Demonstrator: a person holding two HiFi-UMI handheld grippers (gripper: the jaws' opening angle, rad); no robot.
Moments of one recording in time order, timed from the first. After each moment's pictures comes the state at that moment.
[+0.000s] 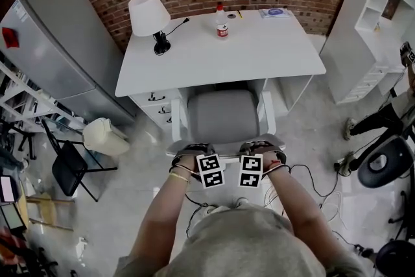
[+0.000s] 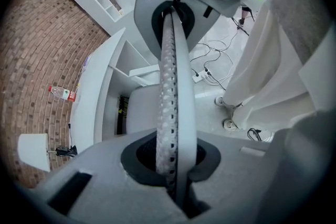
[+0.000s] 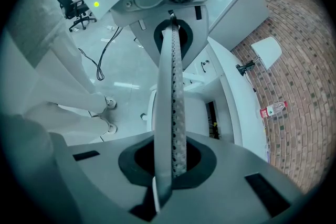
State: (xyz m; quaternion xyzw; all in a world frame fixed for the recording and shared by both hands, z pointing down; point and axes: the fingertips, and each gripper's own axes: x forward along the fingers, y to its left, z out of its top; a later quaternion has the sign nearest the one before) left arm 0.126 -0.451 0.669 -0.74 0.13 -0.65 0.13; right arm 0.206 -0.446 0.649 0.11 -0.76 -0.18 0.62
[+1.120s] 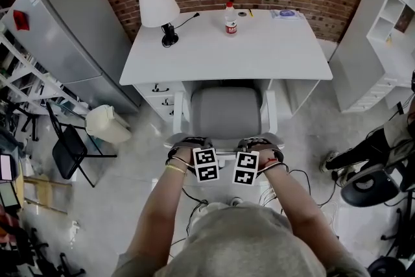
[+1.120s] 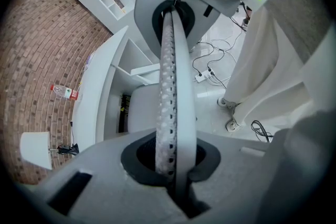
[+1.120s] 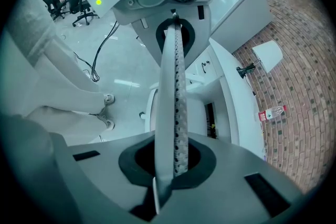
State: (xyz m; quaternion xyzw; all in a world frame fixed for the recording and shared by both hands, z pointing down) left arm 0.133 -0.459 0.671 -0.74 0.15 -0.65 0.12; right arm 0.215 -0.456 0.652 0.10 -0.75 -0.21 0.62
